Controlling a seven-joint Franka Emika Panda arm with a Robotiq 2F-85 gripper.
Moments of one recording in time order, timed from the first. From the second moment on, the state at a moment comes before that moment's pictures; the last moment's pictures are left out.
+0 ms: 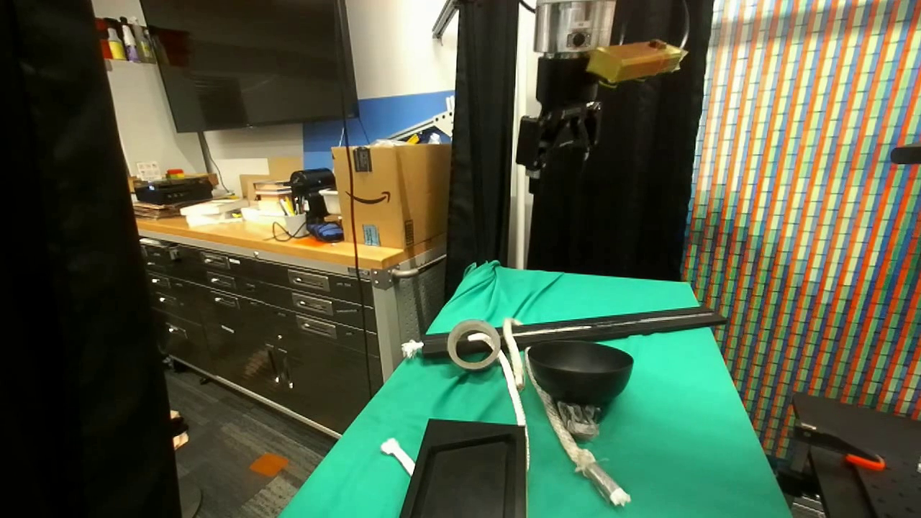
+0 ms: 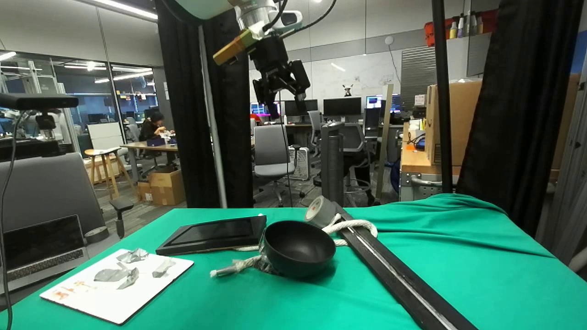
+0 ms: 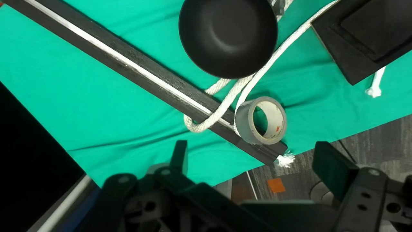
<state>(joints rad) 0.03 0.01 0.18 -1.80 -0.27 1.89 0.55</state>
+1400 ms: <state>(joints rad) 0.14 0.45 0.03 -1.57 -0.27 1.99 0.77</state>
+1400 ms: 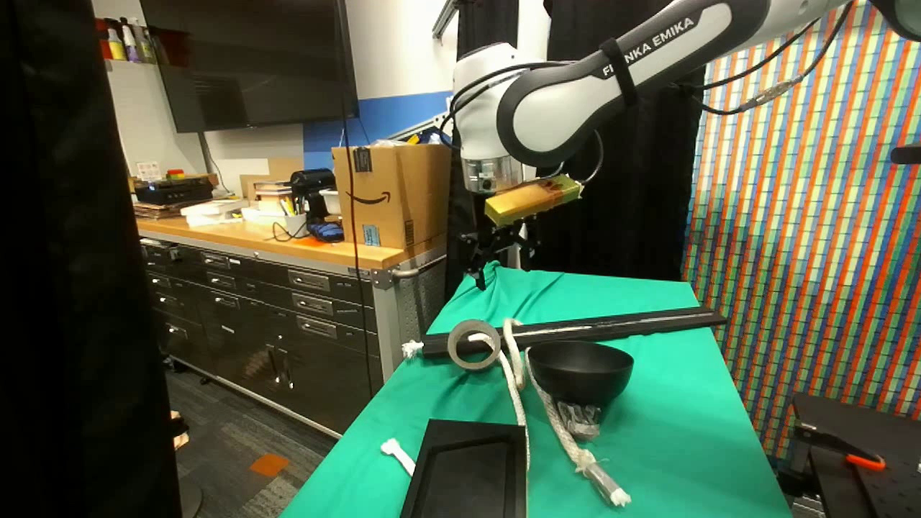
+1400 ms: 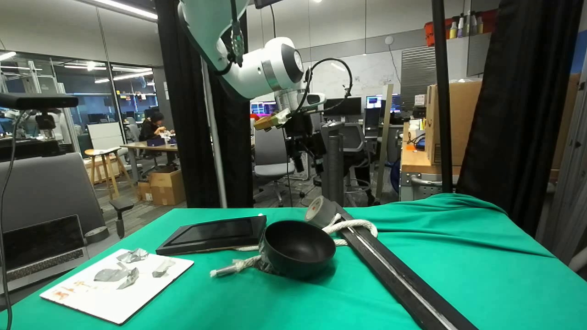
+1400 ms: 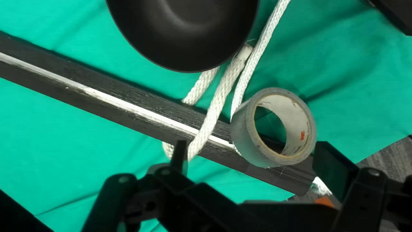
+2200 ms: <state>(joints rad) 0.28 0.55 -0.03 -1.57 -0.46 2.03 0.86</state>
